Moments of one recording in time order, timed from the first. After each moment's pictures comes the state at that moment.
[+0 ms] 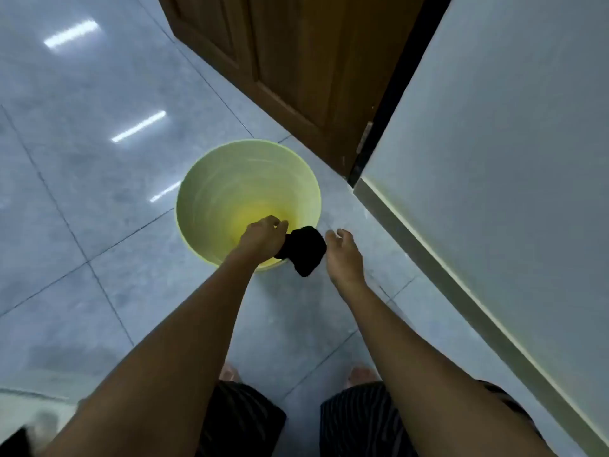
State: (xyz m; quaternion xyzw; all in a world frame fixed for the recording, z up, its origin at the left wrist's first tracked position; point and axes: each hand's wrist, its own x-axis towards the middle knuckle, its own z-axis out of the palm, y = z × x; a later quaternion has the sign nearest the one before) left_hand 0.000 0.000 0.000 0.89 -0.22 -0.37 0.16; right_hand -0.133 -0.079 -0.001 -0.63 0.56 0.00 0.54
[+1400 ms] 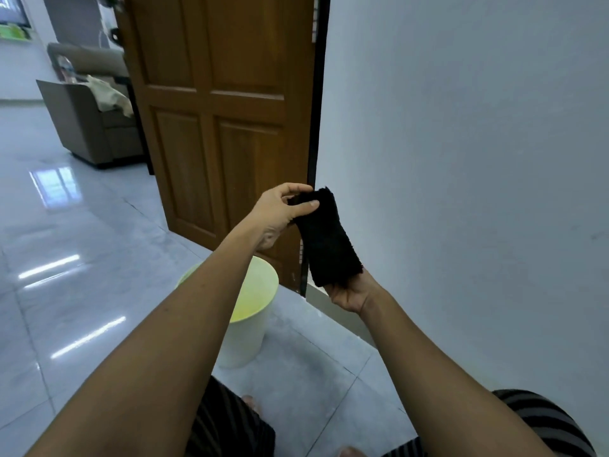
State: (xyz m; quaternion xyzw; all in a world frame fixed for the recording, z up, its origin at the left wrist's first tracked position) left_hand -0.149 0.056 0.241 0.54 -0.39 -0.35 0.66; right_hand -0.293 -0.012 0.159 -0.32 0.26 -0.24 0.88
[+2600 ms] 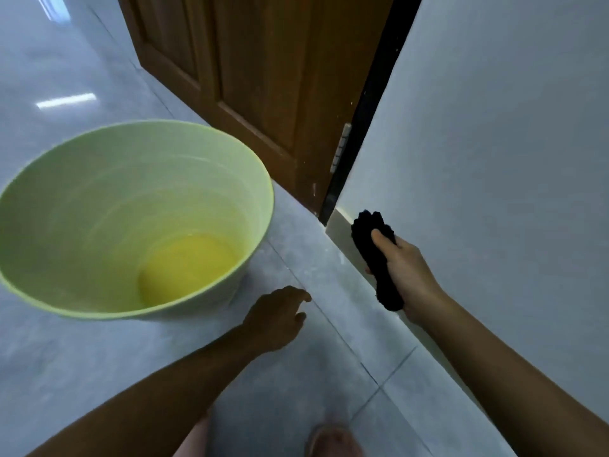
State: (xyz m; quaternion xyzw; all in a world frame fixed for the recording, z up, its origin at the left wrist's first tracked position) left_hand -0.080 -0.078 -0.213 0.81 -0.48 -0.27 0.17; right_hand -0.185 -0.227 -0.088 -0.65 0.50 -0.11 0.57
